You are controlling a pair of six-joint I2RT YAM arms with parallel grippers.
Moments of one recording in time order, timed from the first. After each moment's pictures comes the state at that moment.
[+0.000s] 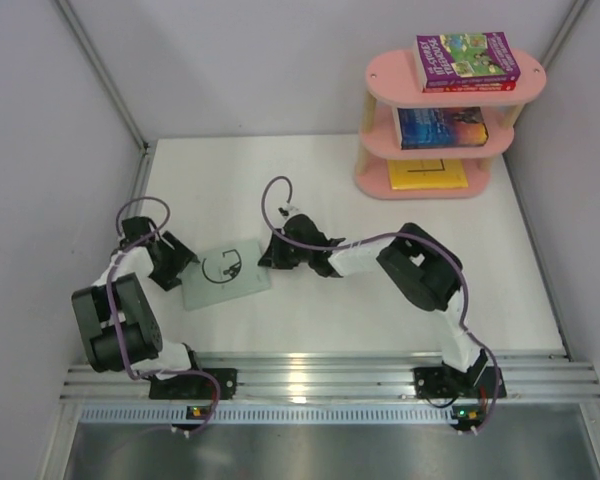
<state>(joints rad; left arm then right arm) 0.37 1.46 0.76 -0.43 0.17 -0.57 0.91 2.16 1.30 0.32 -0.15 0.81</state>
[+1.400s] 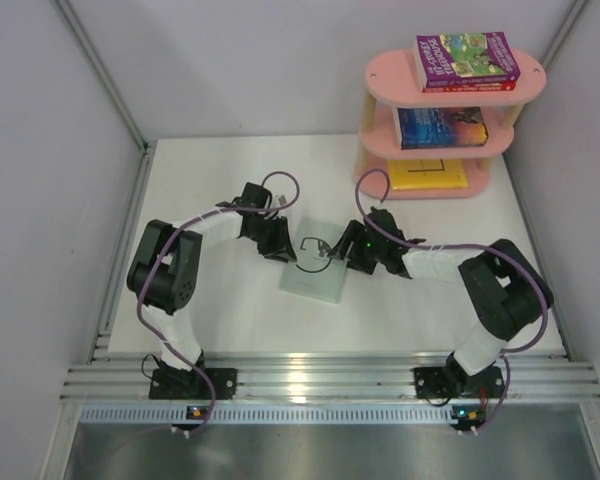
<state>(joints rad) -0.38 1.87 1.16 -0.42 0.47 -0.41 0.57 1.65 0.78 0.09 -0.13 0.95</state>
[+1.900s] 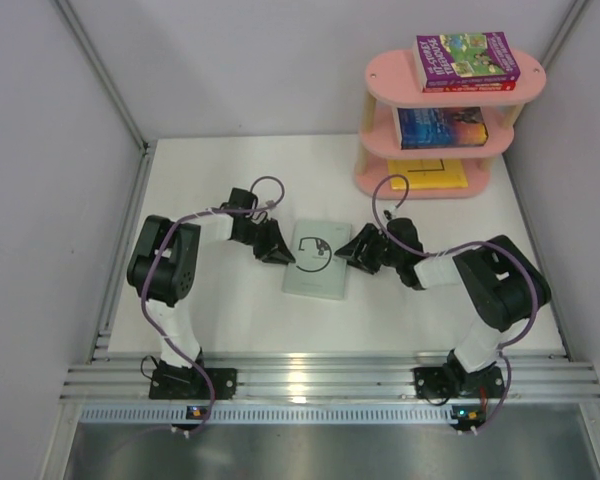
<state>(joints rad) -0.28 1.92 1.09 -0.31 0.73 -0.53 0.45 1.70 0.59 0.55 -0.37 1.02</state>
